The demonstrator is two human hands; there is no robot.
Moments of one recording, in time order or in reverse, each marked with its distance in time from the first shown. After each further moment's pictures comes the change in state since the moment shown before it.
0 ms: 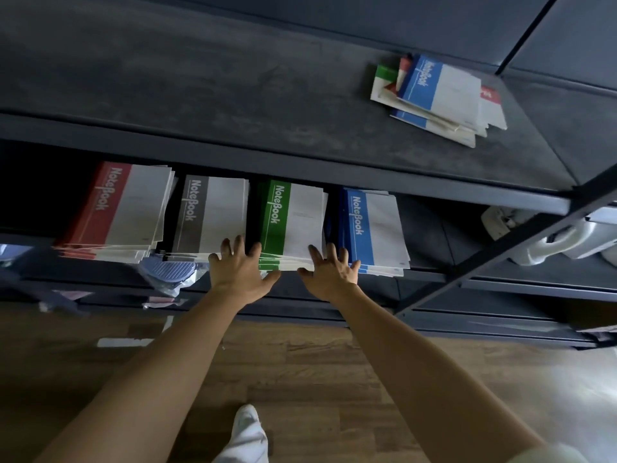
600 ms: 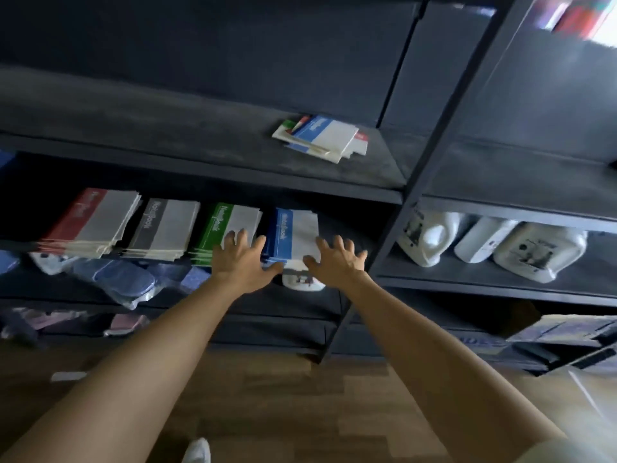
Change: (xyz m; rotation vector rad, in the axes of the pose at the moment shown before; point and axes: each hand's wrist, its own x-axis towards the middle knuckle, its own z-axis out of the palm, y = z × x) left_hand -0.145 0.160 -0.079 -0.048 0.208 0.064; right_hand -0.179 0.158 -0.065 -0.001 0.243 0.015
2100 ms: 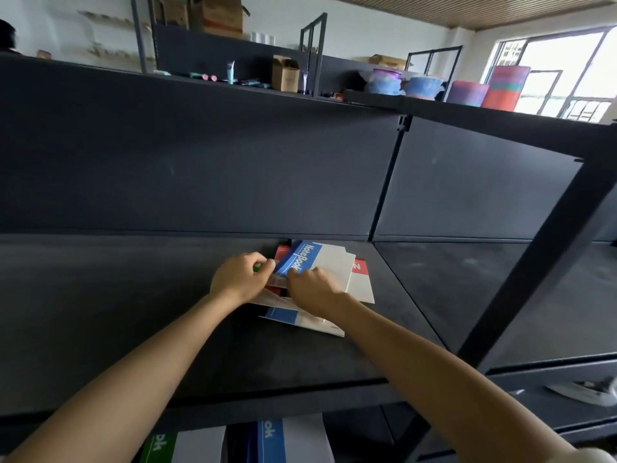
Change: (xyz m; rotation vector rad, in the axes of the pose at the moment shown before) left_hand 0.349 -0.002 -0.119 -0.551 0.262 0.137; right_hand 0.287 -0.017 -0.163 -0.317 0.290 -0.290
